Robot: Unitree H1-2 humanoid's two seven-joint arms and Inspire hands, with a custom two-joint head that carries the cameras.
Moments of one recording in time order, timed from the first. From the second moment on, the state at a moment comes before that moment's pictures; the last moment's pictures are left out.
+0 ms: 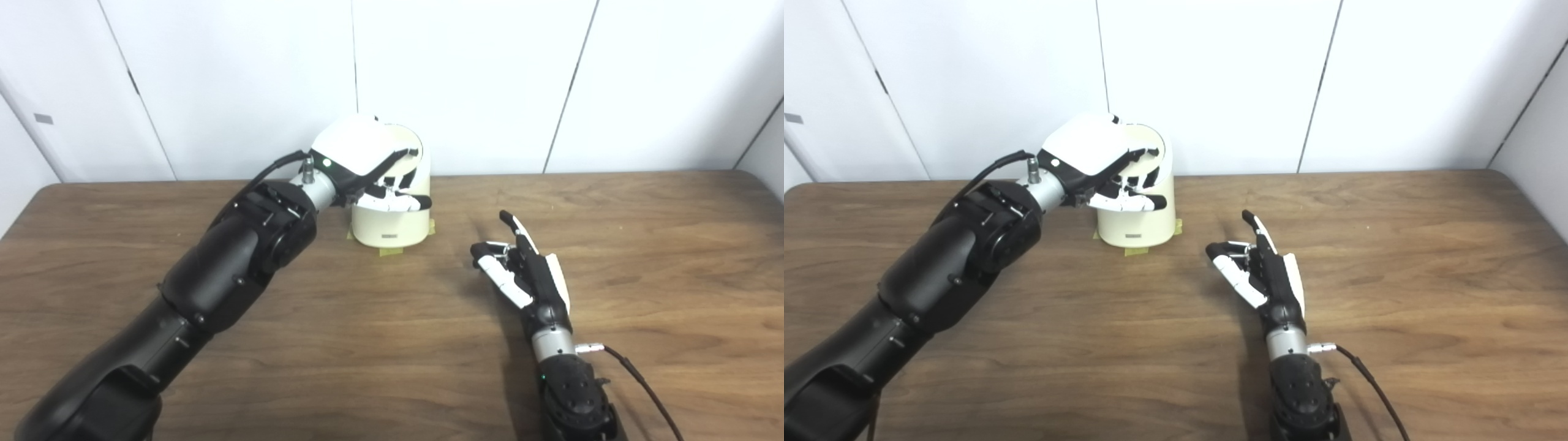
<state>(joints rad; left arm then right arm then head) -0.80 0.37 -0.61 0.07 1.01 0.06 -0.43 -0.12 0.02 0.02 0.01 -0.19 0.11 -0.13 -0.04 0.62</state>
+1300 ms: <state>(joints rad) -0.71 0.32 -0.37 0.03 0.90 -0.01 -0.35 -0.12 0.03 0.02 0.01 -0.18 0.11 -0.14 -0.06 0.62</state>
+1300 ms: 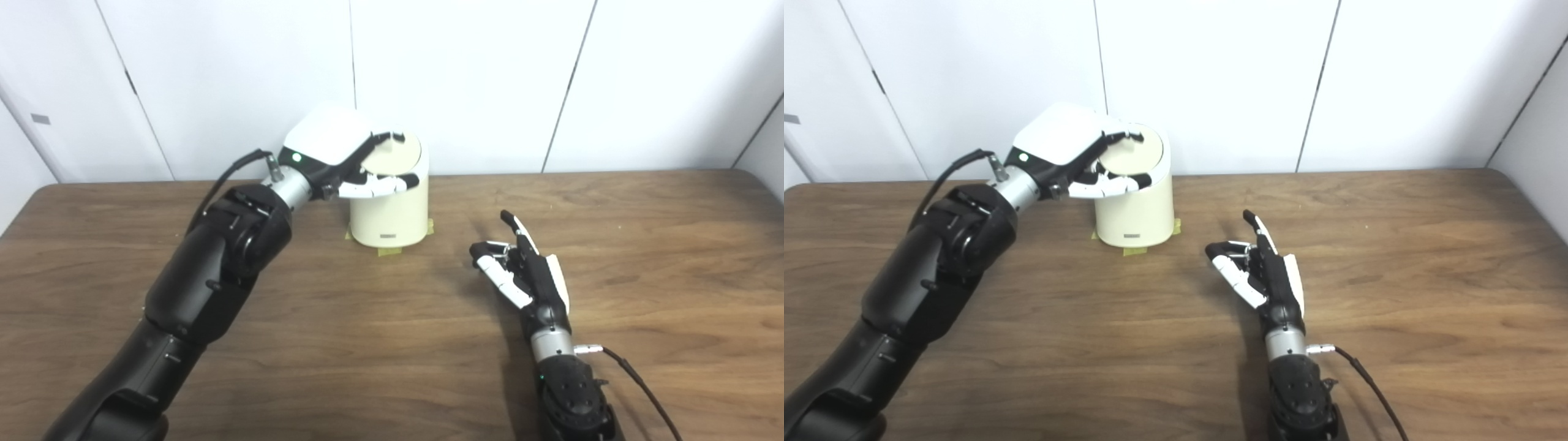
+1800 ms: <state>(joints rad) -0.51 0.19 -0.07 -0.12 0.51 0.18 -0.31 -0.10 0.03 0.01 -0.04 -0.18 0.15 -0.14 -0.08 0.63</state>
